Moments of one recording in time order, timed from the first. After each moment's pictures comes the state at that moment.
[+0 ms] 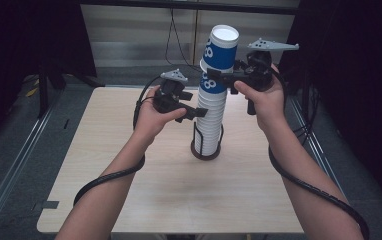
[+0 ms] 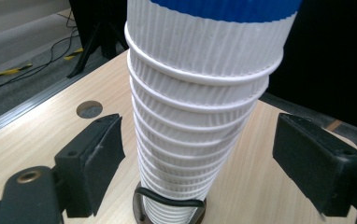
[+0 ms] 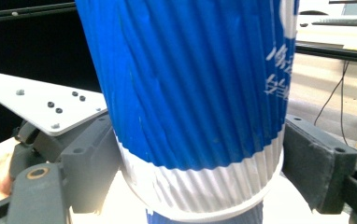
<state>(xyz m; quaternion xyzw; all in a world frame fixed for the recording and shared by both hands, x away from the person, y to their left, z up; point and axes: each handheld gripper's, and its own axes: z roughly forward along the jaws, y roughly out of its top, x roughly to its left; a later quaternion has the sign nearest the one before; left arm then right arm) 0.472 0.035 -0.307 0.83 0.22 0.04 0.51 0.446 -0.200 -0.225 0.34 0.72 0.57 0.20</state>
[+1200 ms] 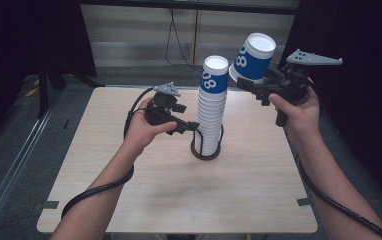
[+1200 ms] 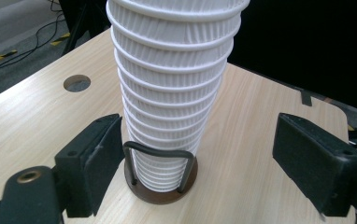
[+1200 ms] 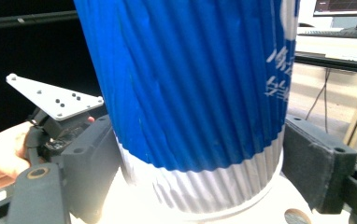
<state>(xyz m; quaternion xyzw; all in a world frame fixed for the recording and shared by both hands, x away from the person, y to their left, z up) 0.455 0.054 -0.329 0.85 0.20 0.03 0.49 0.405 -0.263 -0.225 0.33 0.71 0.59 0.21</state>
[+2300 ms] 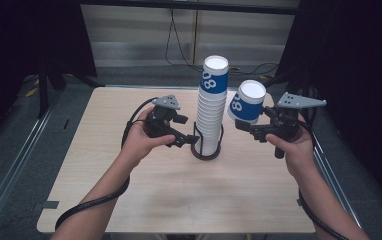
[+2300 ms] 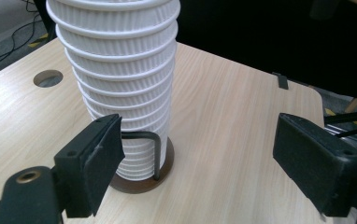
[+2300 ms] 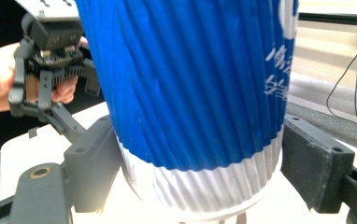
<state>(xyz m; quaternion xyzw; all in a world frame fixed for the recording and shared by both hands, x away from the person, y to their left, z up) 0.429 0.056 -0.338 0.85 0.16 0.01 0.49 0.375 -0.273 -0.308 0.32 0.75 0.56 0.17</state>
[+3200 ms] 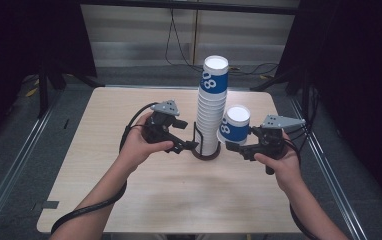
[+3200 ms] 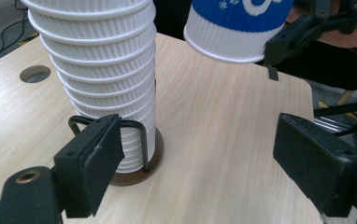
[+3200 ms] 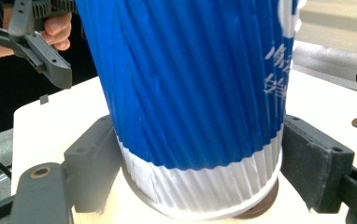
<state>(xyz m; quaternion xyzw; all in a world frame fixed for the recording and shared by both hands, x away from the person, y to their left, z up) 0.418 0.058 -0.343 0.86 0.15 0.00 0.49 0.367 -0.260 -0.364 0.31 0.77 0.54 0.13</state>
